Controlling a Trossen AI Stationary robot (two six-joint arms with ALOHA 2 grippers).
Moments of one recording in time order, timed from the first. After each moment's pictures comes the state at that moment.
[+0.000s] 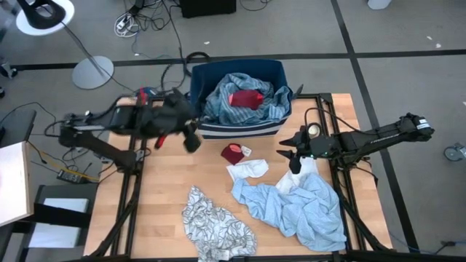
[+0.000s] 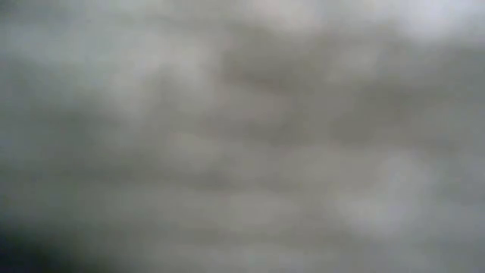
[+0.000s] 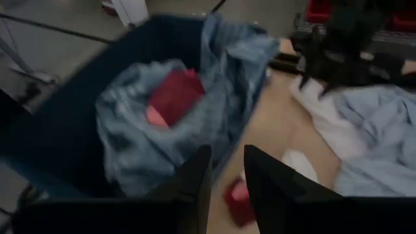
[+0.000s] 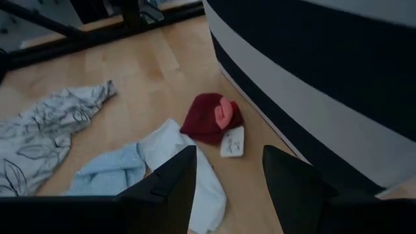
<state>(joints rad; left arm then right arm) -0.10 1.26 1.57 -0.90 -0.56 -0.27 0.19 0.78 0.52 -0.23 0.45 0.37</state>
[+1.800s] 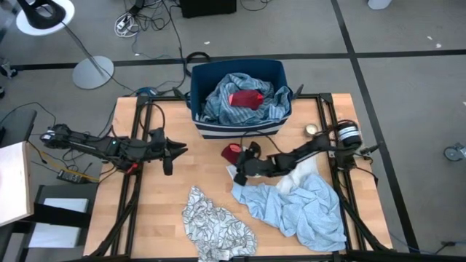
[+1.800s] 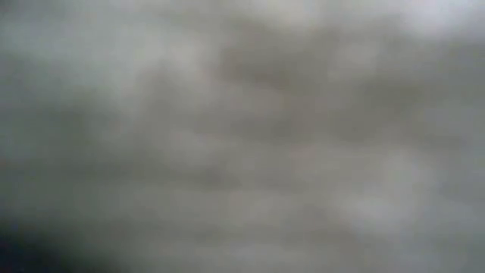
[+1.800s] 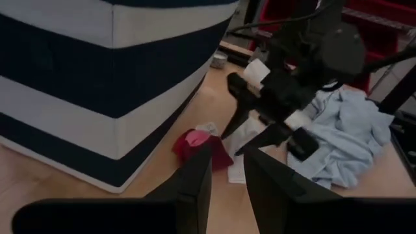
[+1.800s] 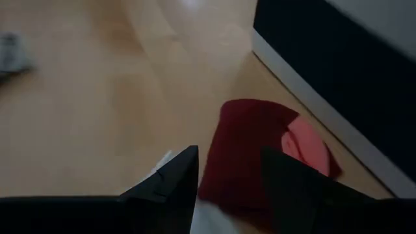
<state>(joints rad) -0.24 0.51 0.41 -0.21 -0.50 -0.42 0.17 1.91 0.91 0.37 0.58 0.27</state>
